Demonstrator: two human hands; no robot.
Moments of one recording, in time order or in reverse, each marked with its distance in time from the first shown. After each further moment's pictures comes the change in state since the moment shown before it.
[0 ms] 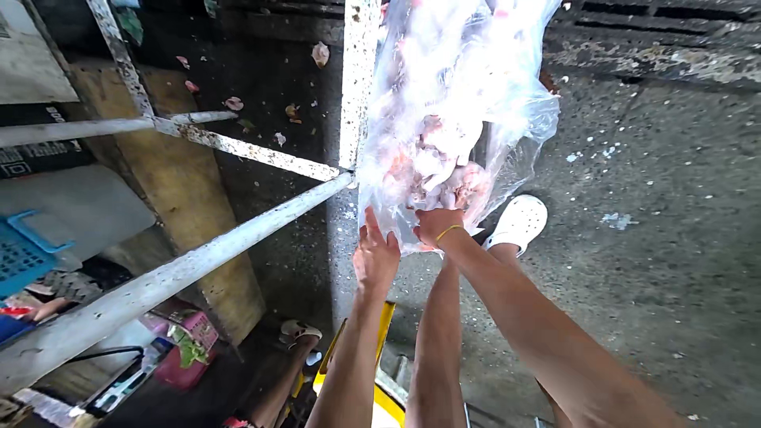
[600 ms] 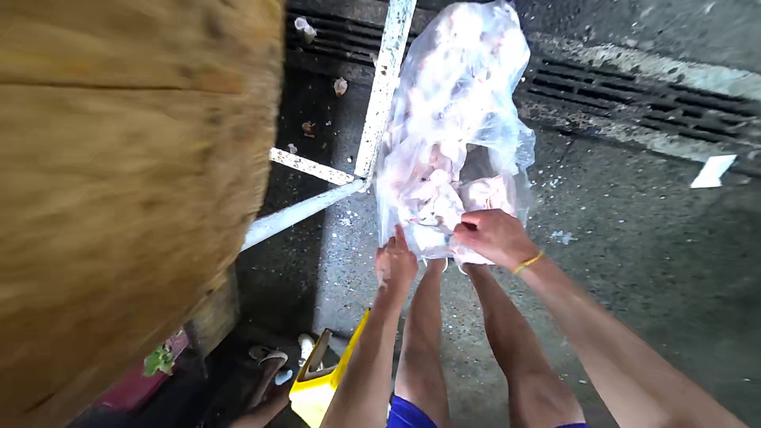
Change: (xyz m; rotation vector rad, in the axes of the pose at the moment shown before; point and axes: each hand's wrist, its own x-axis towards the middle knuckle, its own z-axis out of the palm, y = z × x) left_hand -0.058 0.024 -0.017 0.066 -0.168 0.185; right_hand -0.189 0.051 -0.072 0.171 0.378 -0.114
